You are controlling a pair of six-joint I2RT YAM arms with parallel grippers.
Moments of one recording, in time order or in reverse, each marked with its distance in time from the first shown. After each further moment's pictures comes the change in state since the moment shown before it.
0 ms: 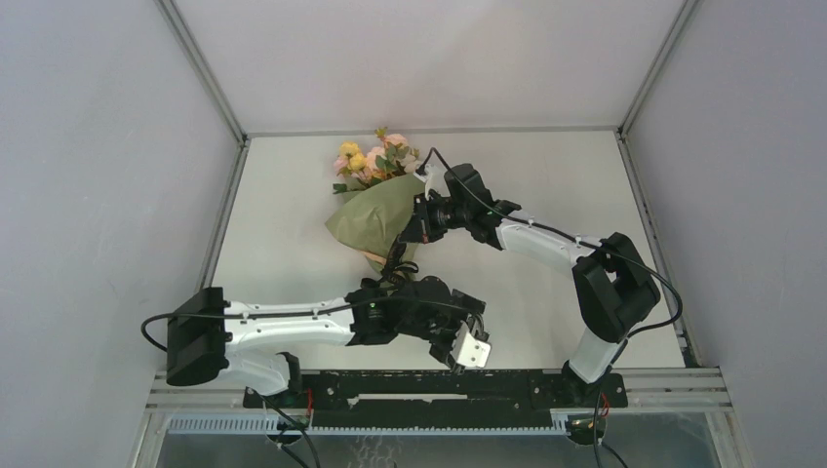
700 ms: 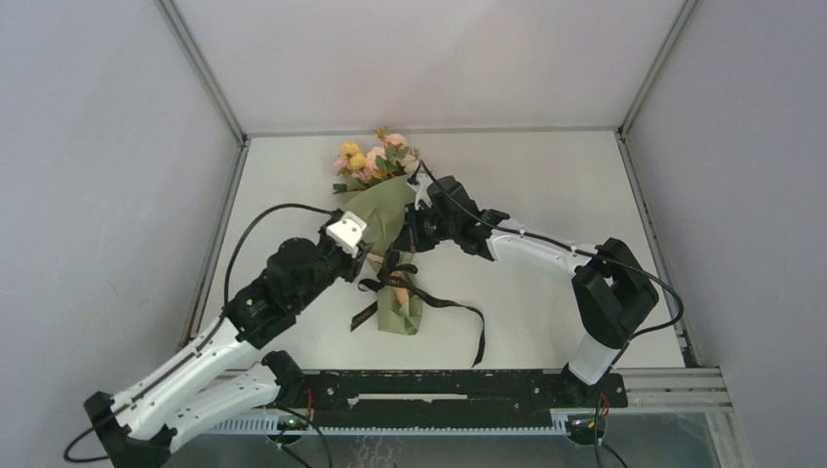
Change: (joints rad) left arm 0.407 -0.586 -0.083 -0.169 -0.459 -0.475; right arm 0.099 -0.010 0.000 -0.056 0.205 0.094
